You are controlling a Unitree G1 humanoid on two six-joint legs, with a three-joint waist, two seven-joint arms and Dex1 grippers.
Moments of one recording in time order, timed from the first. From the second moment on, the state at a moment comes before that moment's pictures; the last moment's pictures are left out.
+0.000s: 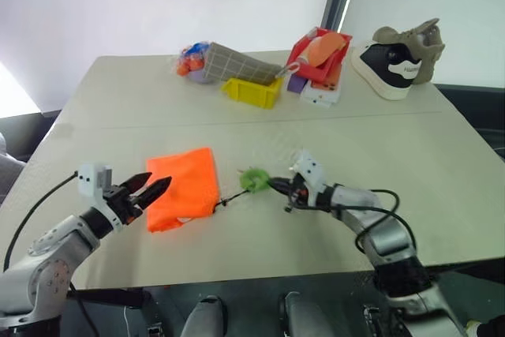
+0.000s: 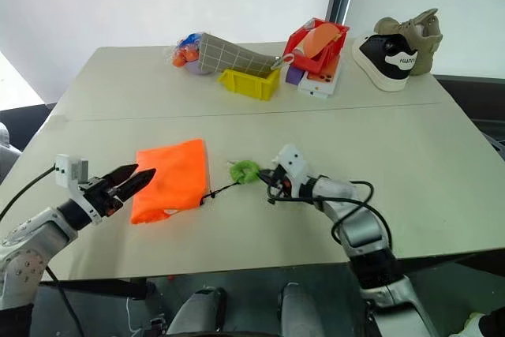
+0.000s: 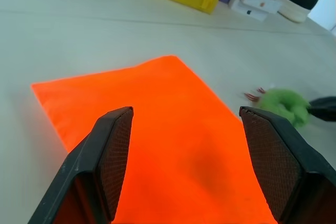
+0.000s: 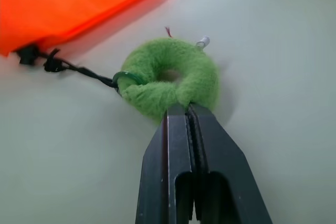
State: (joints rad) left arm 0.02 0.56 0.40 -0.31 -0.77 0.66 -0.57; right arm -0.29 -0.38 0.16 -0.13 0.19 0.53 0.76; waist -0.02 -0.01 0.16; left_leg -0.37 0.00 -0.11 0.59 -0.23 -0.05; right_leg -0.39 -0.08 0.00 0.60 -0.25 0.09
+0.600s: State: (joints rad) left arm -0.35 0.65 0.08 -0.12 -0.61 0.61 -0.83; right arm -0.25 -0.41 -0.01 -0.27 0.37 0.61 0.67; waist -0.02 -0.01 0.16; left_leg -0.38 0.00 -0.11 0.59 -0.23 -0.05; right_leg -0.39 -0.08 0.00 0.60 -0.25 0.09
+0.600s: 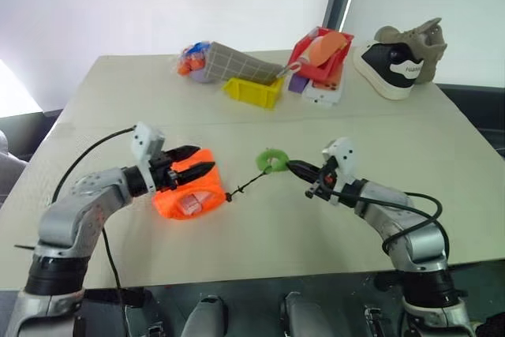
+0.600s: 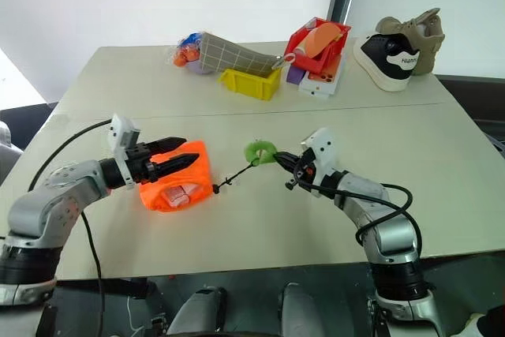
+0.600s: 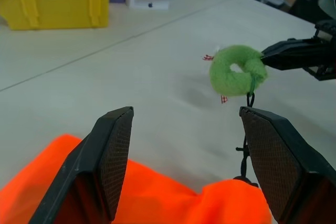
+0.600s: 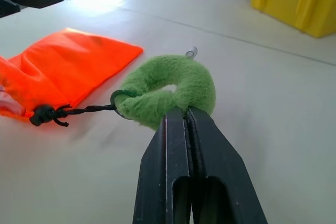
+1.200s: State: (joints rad) left arm -0.37 0.59 0.07 -0.05 -0.54 0.55 -0.82; right arm -0.18 -0.50 0.11 -0.22 0.20 0.51 0.67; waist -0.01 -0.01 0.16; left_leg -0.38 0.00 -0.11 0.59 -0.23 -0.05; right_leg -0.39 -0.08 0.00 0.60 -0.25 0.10
